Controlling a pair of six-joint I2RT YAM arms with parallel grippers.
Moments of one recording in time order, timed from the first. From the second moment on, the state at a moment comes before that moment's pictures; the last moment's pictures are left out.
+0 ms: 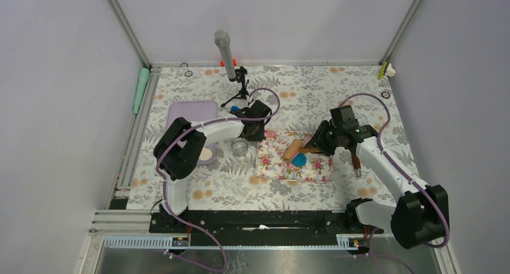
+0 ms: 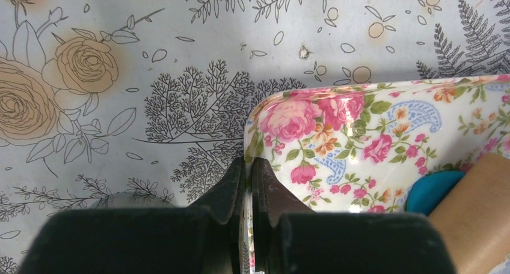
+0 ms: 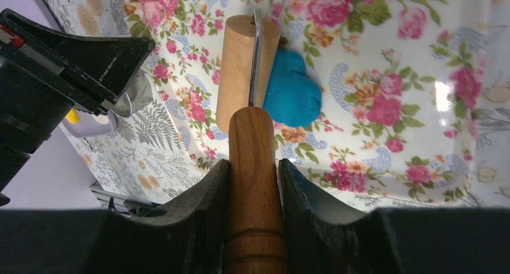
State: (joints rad) left arm -0.72 1.94 1.29 -0.41 -0.15 -0.63; right arm 0.30 1.22 0.84 -0.68 -0.22 0.81
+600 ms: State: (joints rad) left arm -0.72 1.94 1.28 -0.41 -0.10 -0.65; right arm 0.24 1.10 0.87 -0.88 -0.09 0.80
